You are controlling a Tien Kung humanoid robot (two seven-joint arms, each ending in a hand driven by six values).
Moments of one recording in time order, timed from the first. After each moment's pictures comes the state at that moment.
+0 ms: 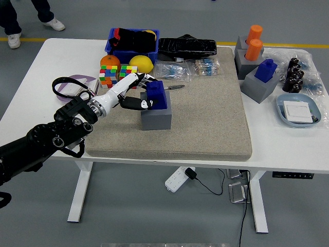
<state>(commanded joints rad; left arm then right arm) -0.94 0.19 -0.17 -0.65 0.77 0.14 -0.43 0.06 -0.39 1.14 0.30 -1.30 0.12 -0.07</state>
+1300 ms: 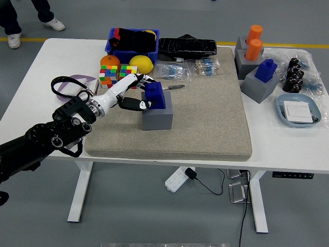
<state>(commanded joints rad) -0.95 0.19 -0.15 -0.65 0.77 0.15 -0.43 0.06 -0.39 1.13 0.30 -1.30 0.12 -0.07</state>
